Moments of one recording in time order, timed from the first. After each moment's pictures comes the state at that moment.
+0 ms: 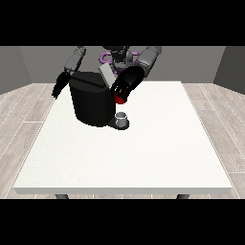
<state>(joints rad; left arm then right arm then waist) -1.31 0.55 0.10 -0.63 -0.90 -0.20 -0.29 -0.51 -0.10 -0.05 -1.28 0.20 -0.20 0.03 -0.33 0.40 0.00</state>
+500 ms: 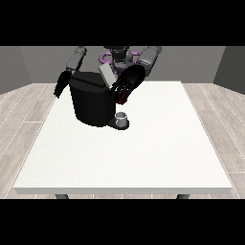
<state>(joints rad) -1.30 0.54 0.10 -0.60 -0.92 -0.17 -0.29 -0.51 -0.08 -0.04 -1.29 0.20 -0.20 0.05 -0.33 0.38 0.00</state>
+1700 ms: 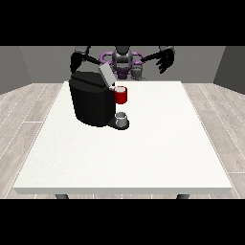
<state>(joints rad) -0.78 0.11 0.38 -0.58 -0.48 -0.25 -0.37 -0.19 -0.06 -0.09 -1.24 0.09 -0.13 -0.05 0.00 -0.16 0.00</state>
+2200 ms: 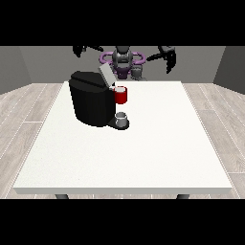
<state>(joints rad) -0.58 0.03 0.38 -0.64 -0.40 -0.29 -0.34 -0.25 -0.15 -0.07 -1.32 0.07 -0.01 0.01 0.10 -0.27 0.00</state>
